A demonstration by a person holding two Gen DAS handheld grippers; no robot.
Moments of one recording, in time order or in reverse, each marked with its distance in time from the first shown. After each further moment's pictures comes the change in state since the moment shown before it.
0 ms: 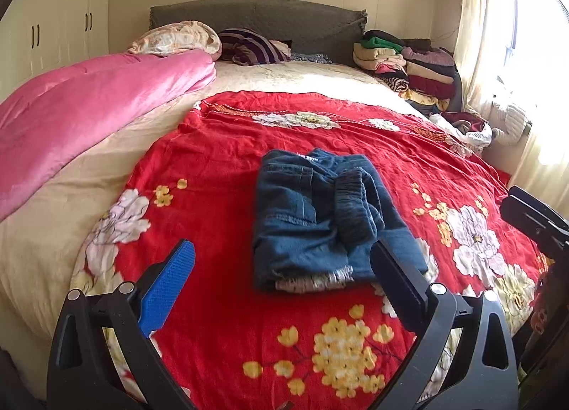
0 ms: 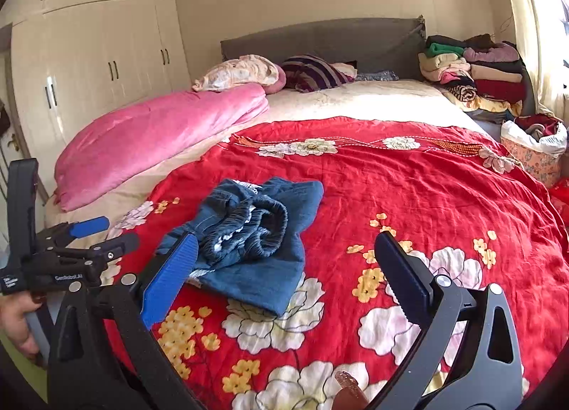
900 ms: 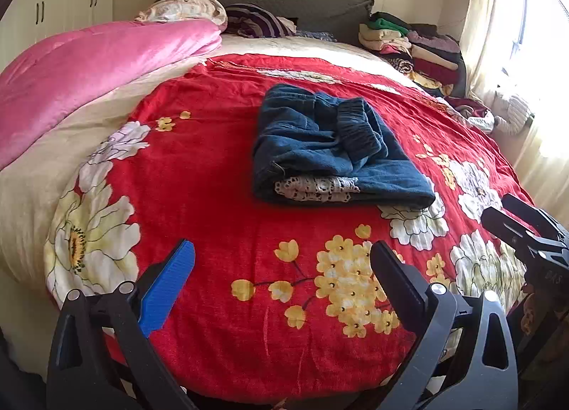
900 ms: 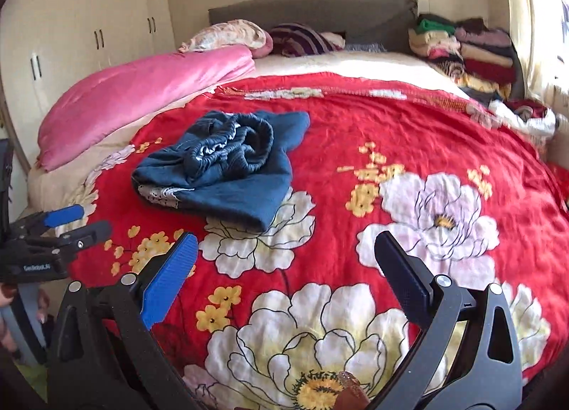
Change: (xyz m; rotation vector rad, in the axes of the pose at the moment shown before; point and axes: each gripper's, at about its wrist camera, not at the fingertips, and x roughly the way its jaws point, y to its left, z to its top) left arm 0.003 0.001 -0.071 -0.035 0.085 -0.003; right arm 0.011 -0.002 -0.072 -0.010 0.127 -0.073
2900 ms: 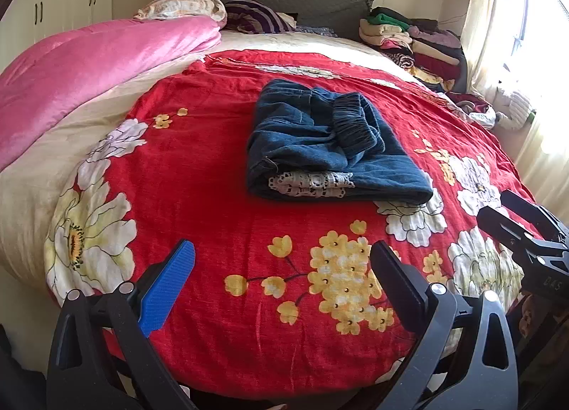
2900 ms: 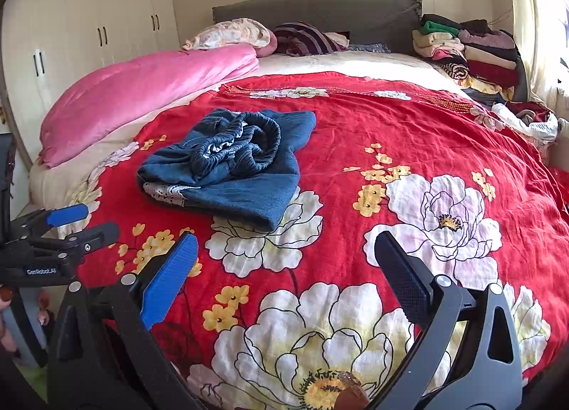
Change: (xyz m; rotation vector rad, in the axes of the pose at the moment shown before) left arm -0.001 -0.006 0.000 -0.003 0.019 0.005; right arm -0.001 0.005 0.002 -0.022 0.001 0.011
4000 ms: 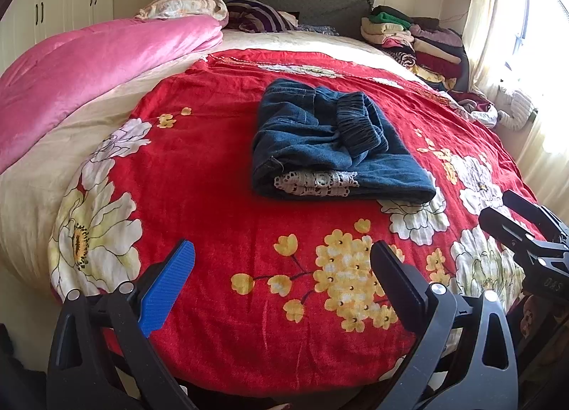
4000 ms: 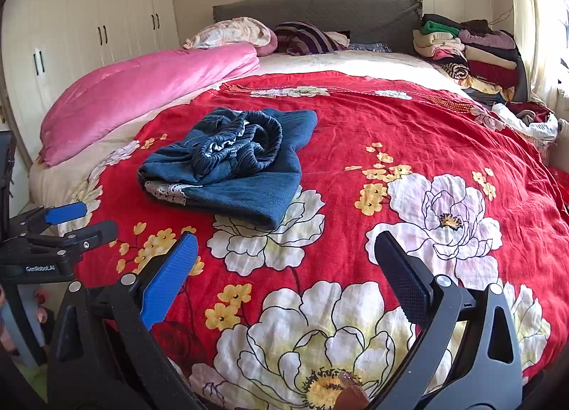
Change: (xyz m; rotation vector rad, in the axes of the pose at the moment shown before) left arm -0.002 0.003 0.001 0.004 0.009 0.021; right arm 0.000 0.001 0.000 -0.001 0.002 -0.001
